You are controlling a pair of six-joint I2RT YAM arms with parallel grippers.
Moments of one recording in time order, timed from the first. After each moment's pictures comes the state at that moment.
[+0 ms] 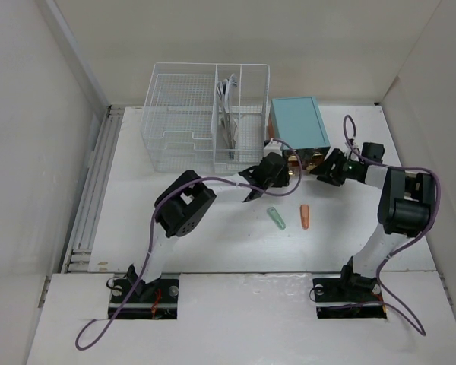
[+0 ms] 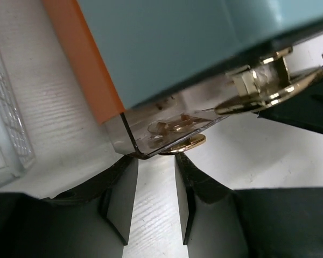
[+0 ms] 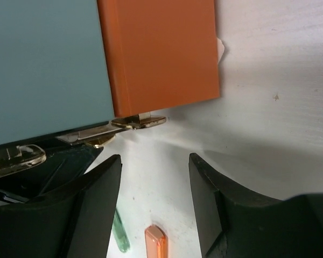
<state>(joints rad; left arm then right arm) -0.91 2.18 1.45 0.20 -0.21 -0.66 -0.24 1.81 0.95 -0.05 -0.82 0.35</state>
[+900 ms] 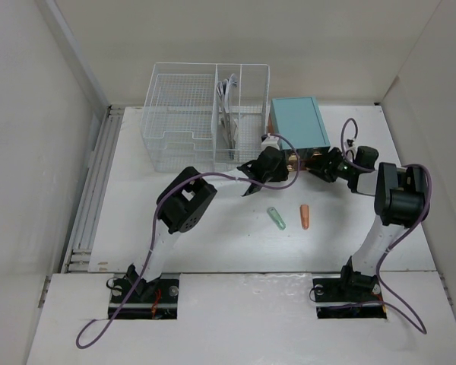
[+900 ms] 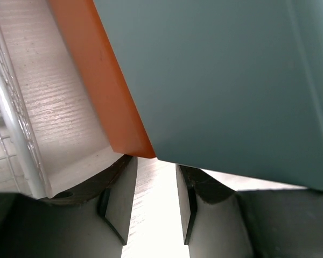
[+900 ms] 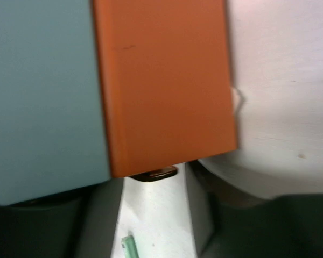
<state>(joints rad) -0.86 2.23 1.51 0.18 -0.17 -0.68 -0.21 1.91 0.83 0.49 -0.83 0.71</state>
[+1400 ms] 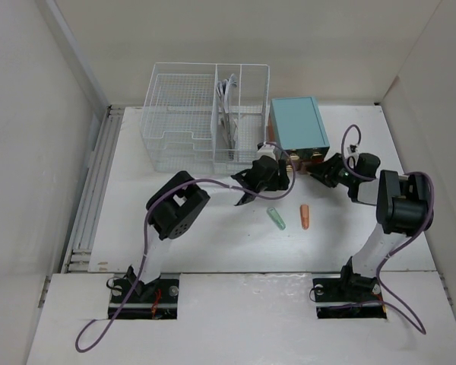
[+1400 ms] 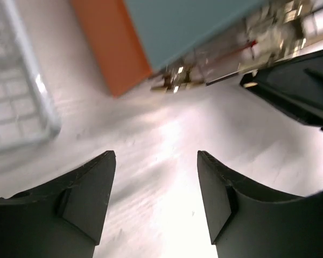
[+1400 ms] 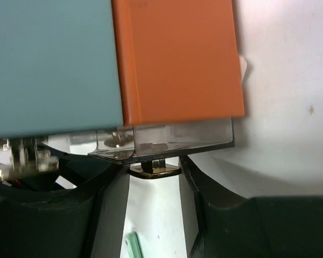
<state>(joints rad) -0.89 2.13 1.34 0.25 -0.16 -0.68 -0.20 1.83 0.70 0.61 -0.79 0.77</state>
